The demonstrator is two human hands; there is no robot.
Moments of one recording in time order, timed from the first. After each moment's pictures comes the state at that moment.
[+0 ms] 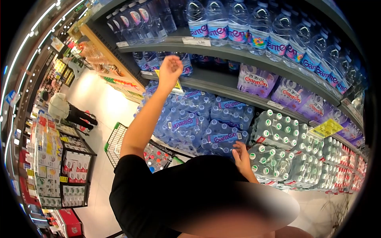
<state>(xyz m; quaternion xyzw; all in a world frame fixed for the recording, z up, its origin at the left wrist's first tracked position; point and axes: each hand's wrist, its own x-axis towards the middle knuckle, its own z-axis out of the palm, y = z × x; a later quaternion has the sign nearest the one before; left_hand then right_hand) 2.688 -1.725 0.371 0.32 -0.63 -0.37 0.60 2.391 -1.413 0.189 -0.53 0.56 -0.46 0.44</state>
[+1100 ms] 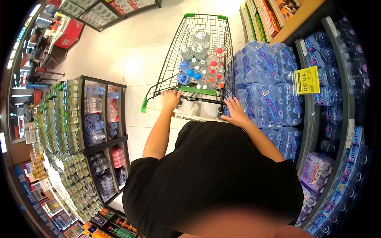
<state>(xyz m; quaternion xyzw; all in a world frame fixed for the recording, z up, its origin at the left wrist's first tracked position) 2.927 -1.157 0.058 0.98 -0.21 -0.02 0.05 2.728 -1.478 0.108 -0.97 -0.02 0.07 0.24</state>
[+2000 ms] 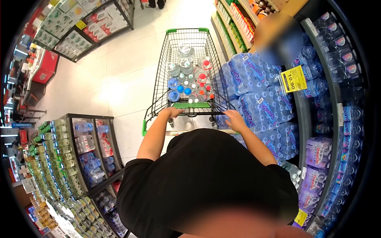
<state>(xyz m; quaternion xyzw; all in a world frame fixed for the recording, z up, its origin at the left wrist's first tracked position) 3.075 -1.174 0.010 0.80 -0.23 -0.55 0.05 2.778 -1.458 0.088 -0.96 0.06 0.01 0.26</state>
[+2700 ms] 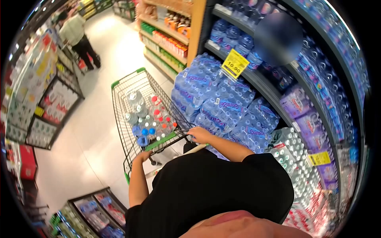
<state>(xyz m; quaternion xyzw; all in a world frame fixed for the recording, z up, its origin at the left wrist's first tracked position) 3.115 -1.153 -0.006 0.80 -0.33 -0.50 0.04 2.795 -1.432 0.056 -0.96 0.10 -0.01 0.27</state>
